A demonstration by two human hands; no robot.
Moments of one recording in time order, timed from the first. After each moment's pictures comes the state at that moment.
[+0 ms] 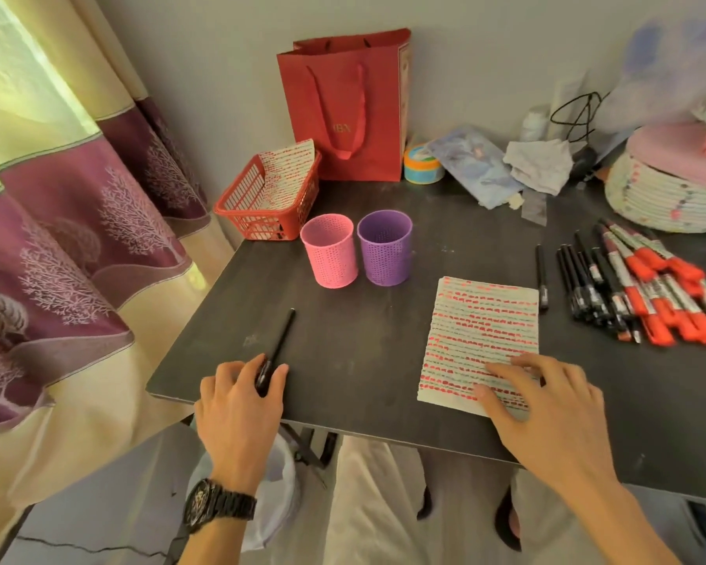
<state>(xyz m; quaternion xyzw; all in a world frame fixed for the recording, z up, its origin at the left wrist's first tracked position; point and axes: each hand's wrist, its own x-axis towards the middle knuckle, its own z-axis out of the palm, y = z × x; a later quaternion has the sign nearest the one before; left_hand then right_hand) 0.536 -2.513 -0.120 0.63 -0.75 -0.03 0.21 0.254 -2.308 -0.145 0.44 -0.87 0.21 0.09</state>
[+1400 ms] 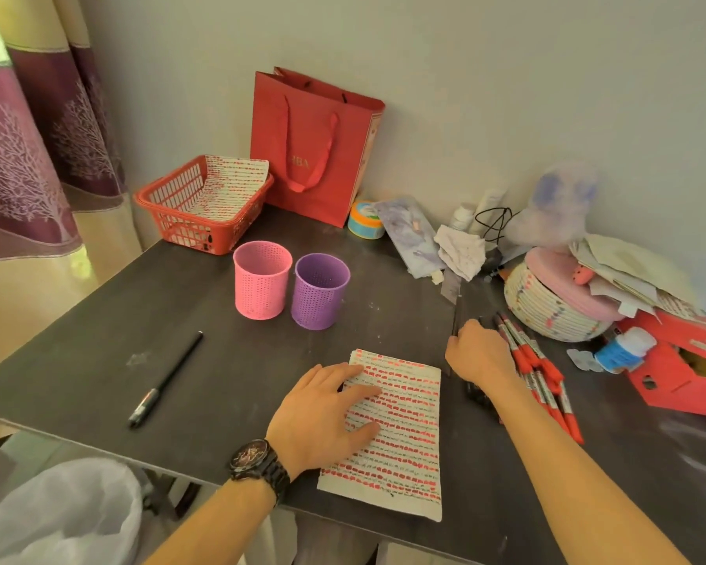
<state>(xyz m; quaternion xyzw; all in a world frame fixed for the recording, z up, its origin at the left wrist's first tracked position) 0.362 -2.493 -0.132 0.24 -0.94 -0.22 0.08 0.110 -2.417 -0.053 0.33 -0.94 0.04 -0.05</state>
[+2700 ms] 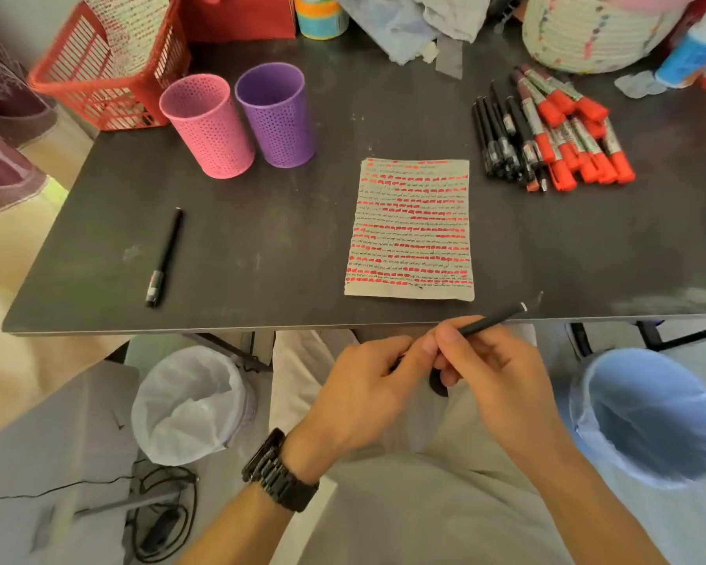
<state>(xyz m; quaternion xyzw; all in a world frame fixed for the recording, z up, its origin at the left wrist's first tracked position) 0.439 -2.348 -0.106 0.25 -0.80 -0.54 0.03 0.336 -2.230 -0.101 0.21 -0.67 0.64 -0.29</state>
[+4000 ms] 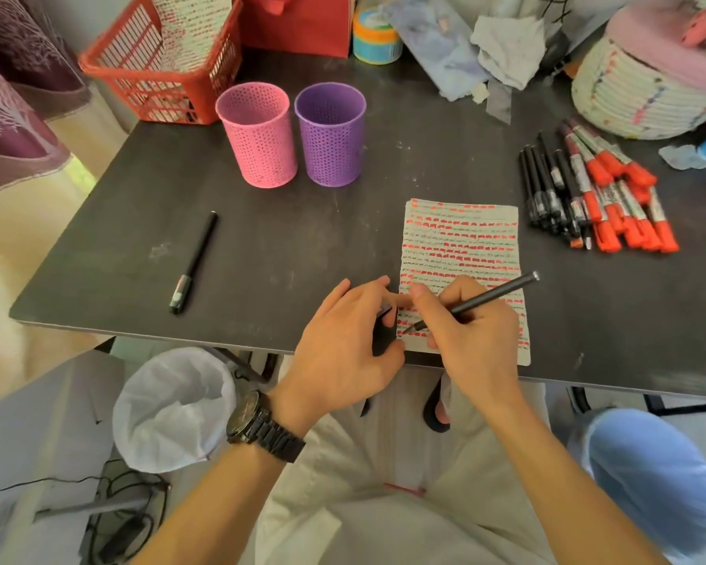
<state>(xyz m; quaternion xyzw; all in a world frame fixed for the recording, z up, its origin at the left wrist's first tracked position) 0.430 -2.436 -0.127 0.22 -0.91 -0.32 0.15 0.306 -2.329 -0.116 0.31 -0.76 0.56 -0.11</state>
